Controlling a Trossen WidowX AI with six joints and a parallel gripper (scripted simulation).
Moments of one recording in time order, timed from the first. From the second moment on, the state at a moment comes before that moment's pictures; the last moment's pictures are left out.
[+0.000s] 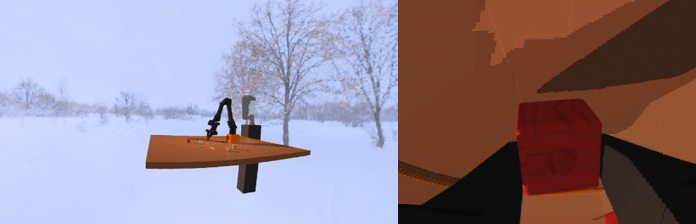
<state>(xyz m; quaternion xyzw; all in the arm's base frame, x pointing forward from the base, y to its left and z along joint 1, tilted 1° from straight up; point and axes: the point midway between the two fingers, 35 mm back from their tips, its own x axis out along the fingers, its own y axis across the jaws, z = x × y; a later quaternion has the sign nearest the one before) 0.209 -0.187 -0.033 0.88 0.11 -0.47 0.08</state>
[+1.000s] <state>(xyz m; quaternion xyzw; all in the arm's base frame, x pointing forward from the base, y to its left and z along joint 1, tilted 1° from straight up) 0.191 -0.188 -0.039 0.93 0.12 -0.34 0.05</state>
